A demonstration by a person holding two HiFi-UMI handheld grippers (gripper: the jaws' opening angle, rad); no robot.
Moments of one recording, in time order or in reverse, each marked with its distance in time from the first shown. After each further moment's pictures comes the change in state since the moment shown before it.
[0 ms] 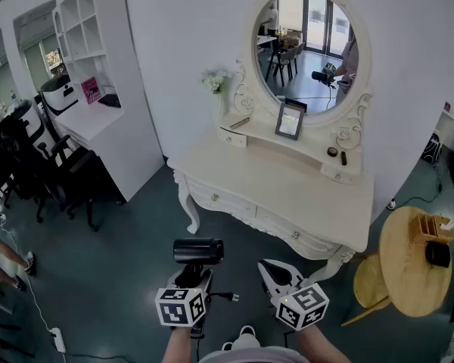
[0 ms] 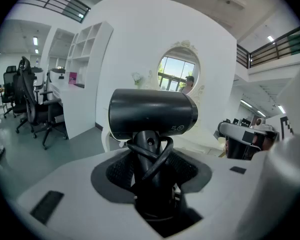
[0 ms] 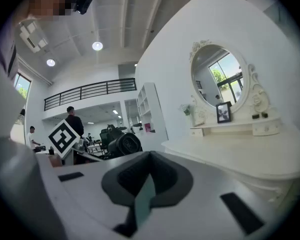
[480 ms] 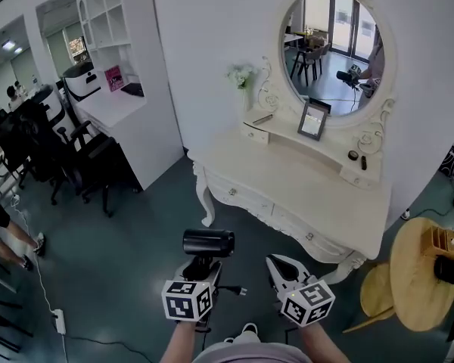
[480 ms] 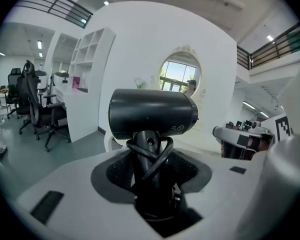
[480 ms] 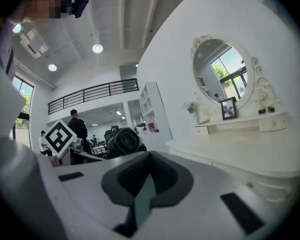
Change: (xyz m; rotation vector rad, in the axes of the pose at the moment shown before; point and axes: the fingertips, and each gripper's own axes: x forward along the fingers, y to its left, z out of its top) left arm -0.003 -0.006 0.011 0.003 -0.048 0.005; right arm 0.007 -0.004 0.000 0.025 0.003 0.025
